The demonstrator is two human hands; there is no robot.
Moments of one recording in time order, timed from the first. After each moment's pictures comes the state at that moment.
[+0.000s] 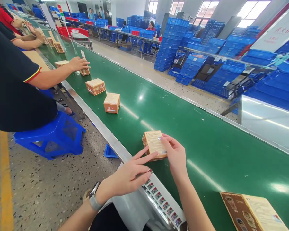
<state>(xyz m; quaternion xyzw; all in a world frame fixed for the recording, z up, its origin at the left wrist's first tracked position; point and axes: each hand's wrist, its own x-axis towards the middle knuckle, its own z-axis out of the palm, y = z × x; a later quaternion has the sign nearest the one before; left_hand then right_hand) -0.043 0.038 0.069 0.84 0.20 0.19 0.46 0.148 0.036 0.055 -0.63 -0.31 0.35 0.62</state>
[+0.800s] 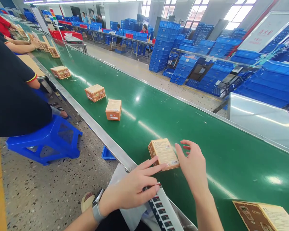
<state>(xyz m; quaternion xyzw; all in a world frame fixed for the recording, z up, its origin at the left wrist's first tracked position) -0.024 0.015 0.067 0.86 0.14 0.17 0.46 0.192 -0.011 0.065 -0.80 -0.41 0.05 0.42</state>
